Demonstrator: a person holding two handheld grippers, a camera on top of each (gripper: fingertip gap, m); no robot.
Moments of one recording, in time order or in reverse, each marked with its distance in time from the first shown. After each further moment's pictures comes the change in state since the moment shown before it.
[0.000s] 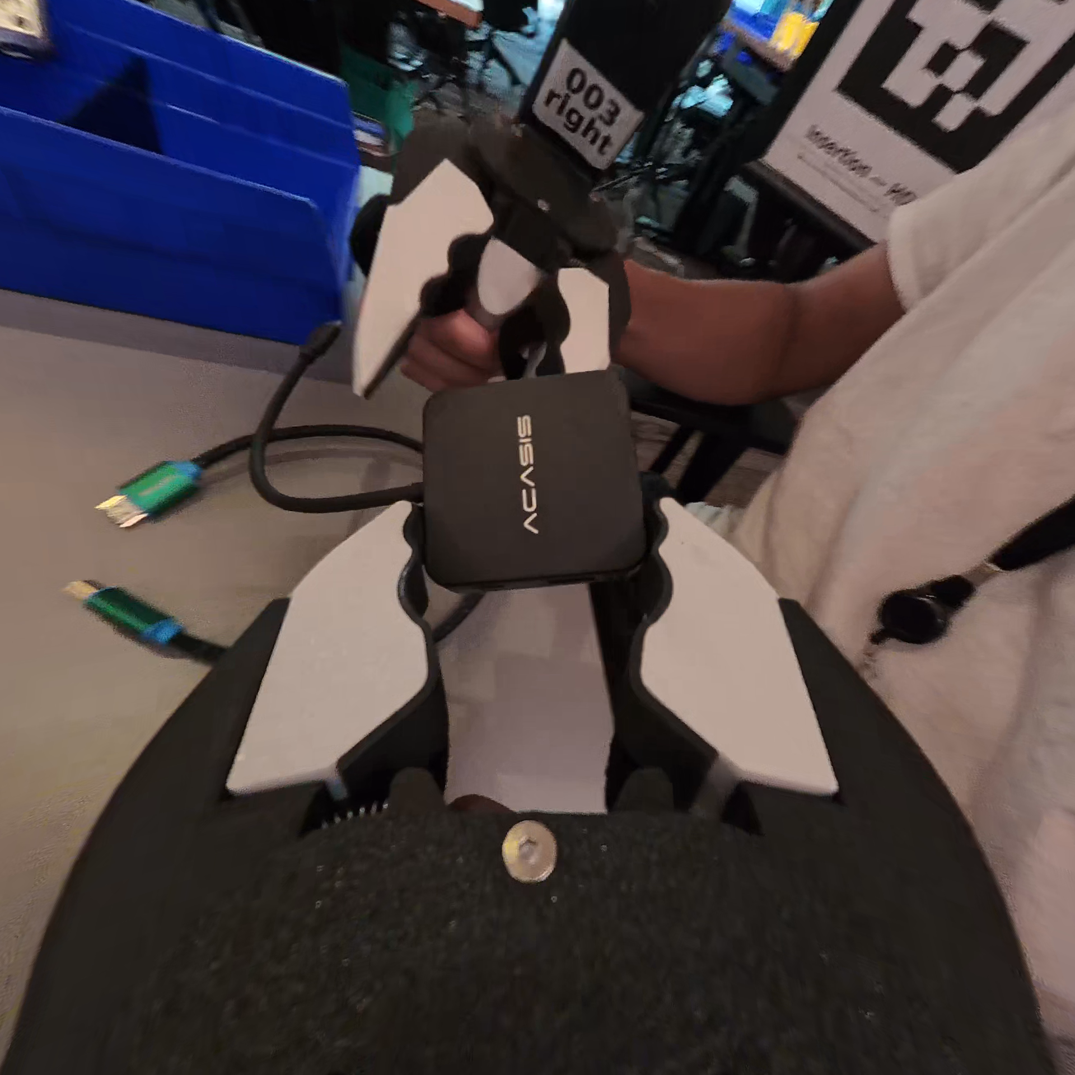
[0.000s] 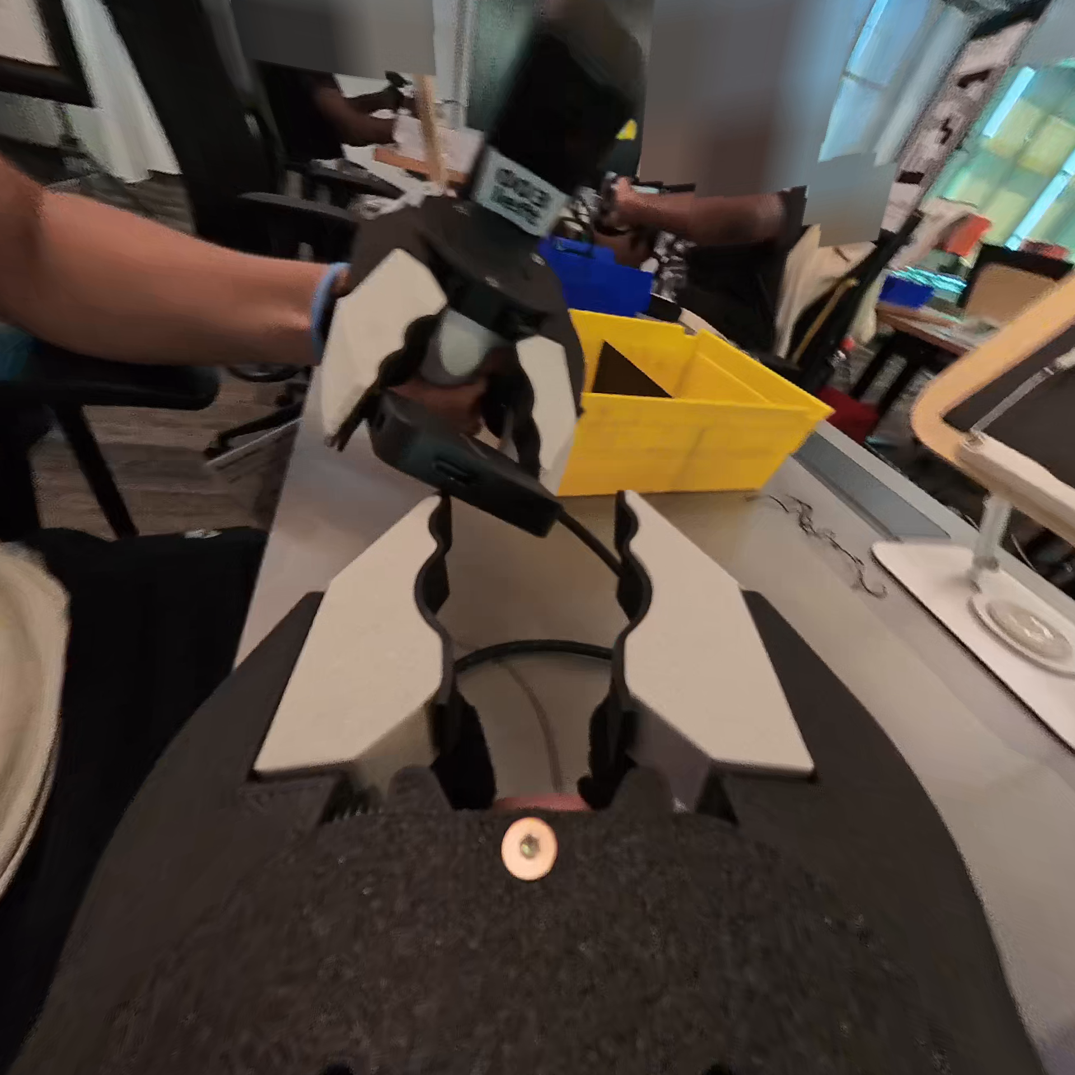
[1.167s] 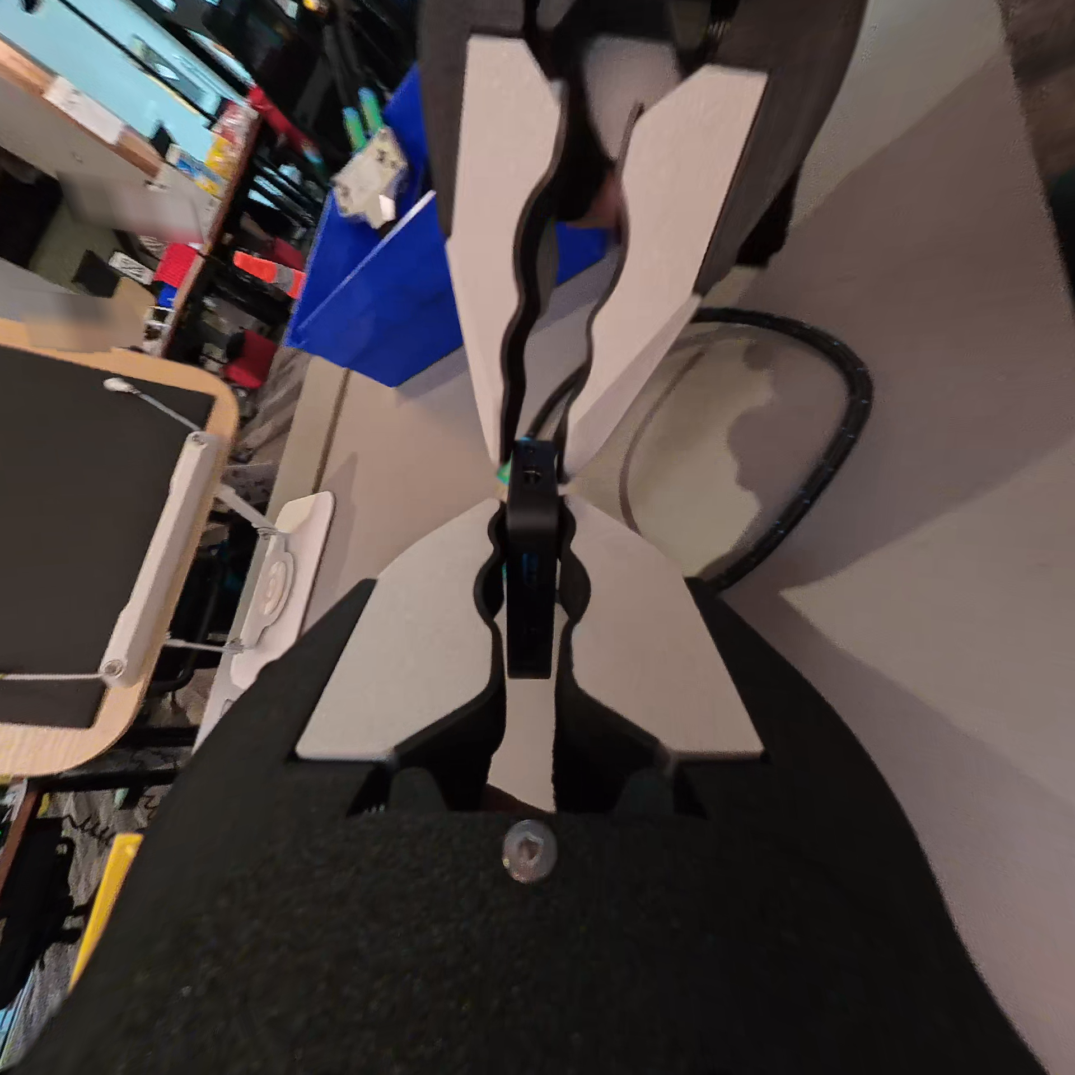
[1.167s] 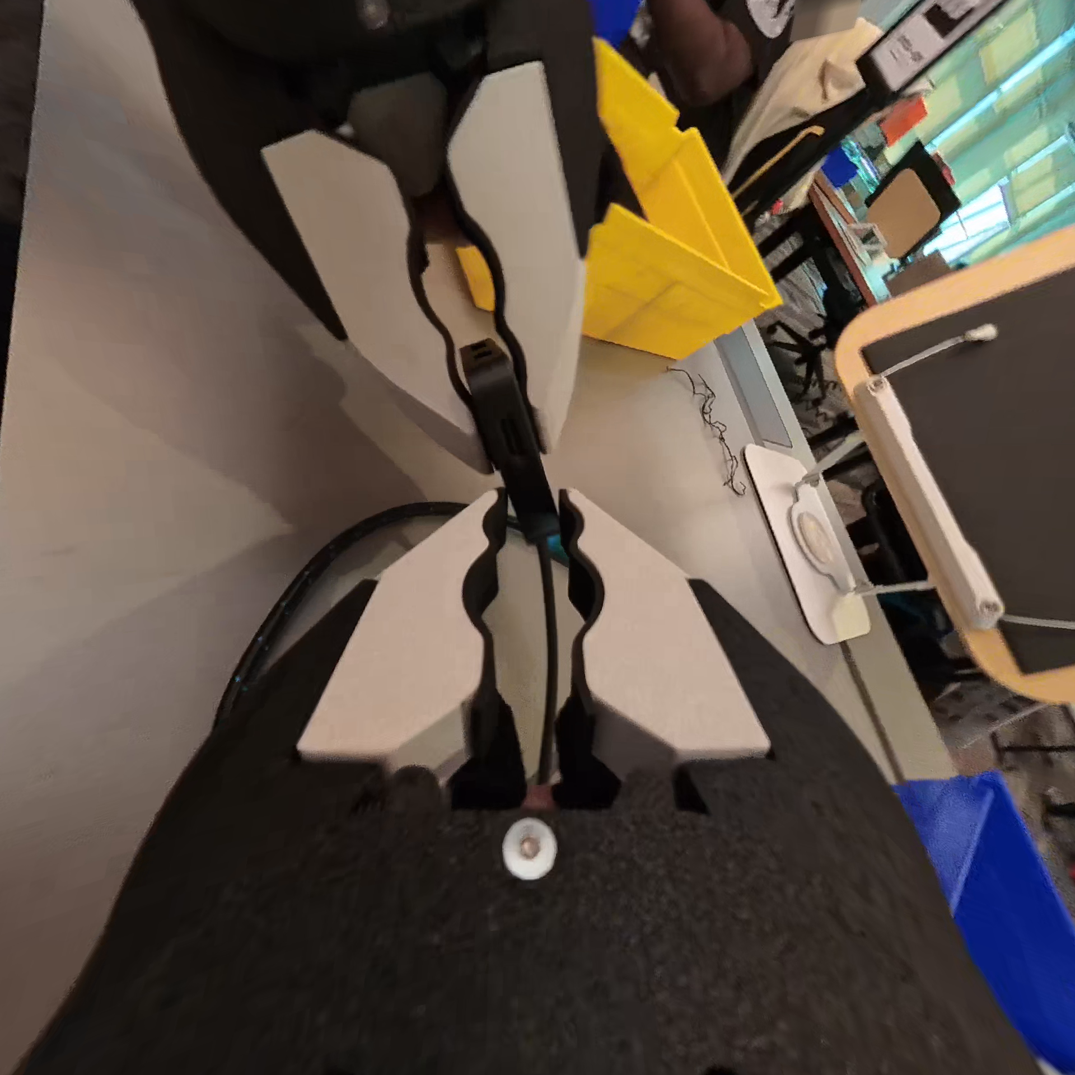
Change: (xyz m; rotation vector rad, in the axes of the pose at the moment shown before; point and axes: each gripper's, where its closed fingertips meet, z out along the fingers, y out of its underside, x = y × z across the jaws) left arm -0.063 0.015 0.004 -0.264 -0.757 0.790; right arm 0.009 0.053 0.007 -0.421 0.178 -0.365
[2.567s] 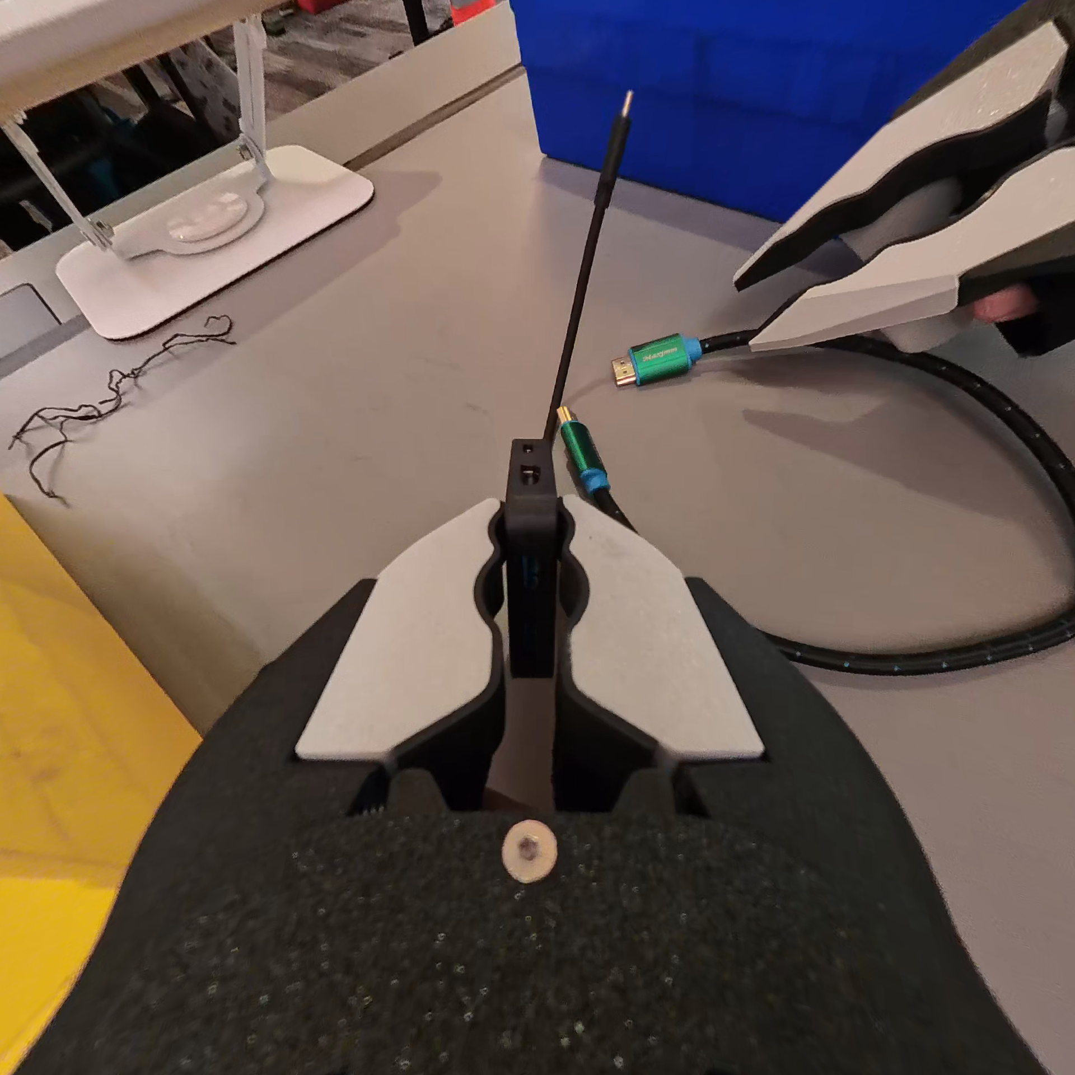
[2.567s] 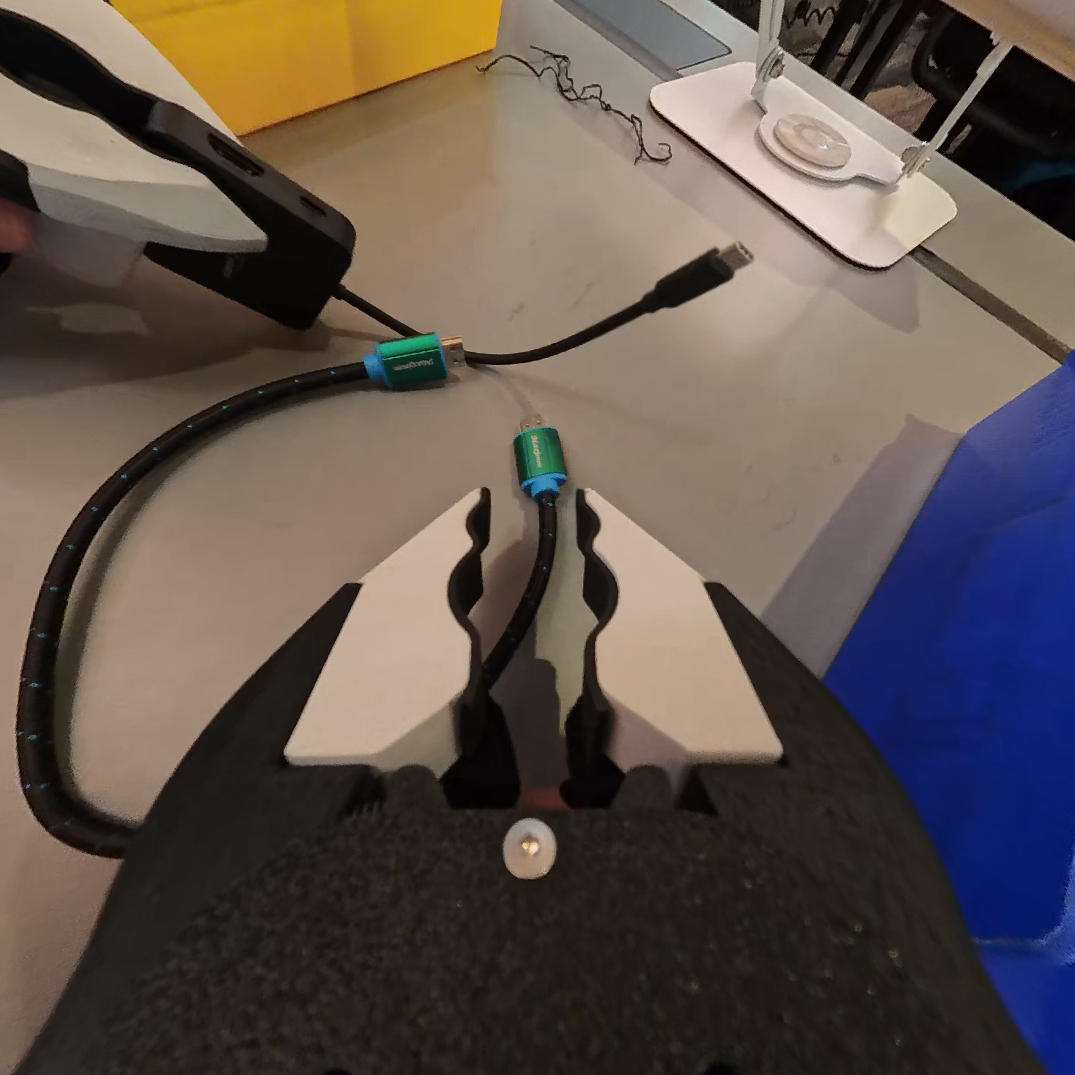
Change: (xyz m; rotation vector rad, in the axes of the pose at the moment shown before) left arm -0.029 0.086 0.022 -0.151 -0.175 -0.775; right arm 0.044 0.116 0.003 -0.236 0.151 0.614
